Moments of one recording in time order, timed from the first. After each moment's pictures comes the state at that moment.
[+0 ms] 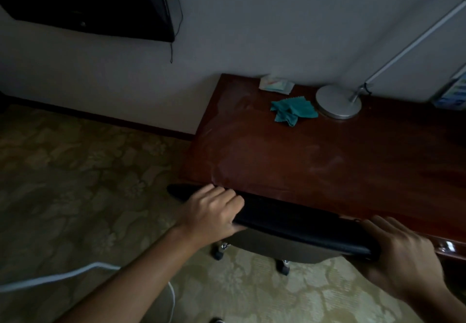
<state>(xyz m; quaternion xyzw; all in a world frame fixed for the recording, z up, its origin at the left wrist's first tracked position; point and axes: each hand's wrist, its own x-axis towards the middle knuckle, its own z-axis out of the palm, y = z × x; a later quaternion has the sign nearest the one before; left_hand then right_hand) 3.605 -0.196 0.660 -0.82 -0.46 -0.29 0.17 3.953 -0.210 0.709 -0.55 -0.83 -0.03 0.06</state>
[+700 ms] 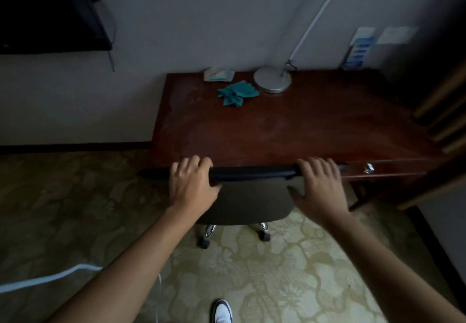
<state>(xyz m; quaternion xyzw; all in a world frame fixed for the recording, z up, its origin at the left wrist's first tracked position) 3.654 -0.245 0.702 -0.77 -0.62 -0.13 0.03 3.928 -0.286 0.701 -0.69 -0.72 -0.03 0.07</state>
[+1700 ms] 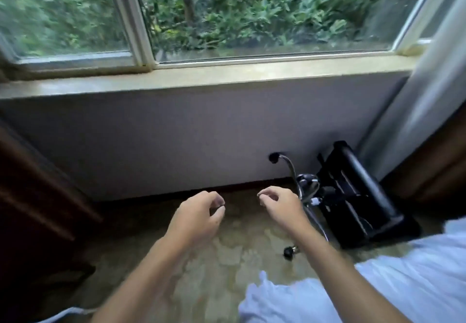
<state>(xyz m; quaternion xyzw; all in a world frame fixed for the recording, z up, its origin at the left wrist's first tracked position) 4.331 -0.762 0.737 -0.95 0.13 0.07 -0.29 4.318 -0.977 0.714 -0.88 0.17 0.04 0.45</state>
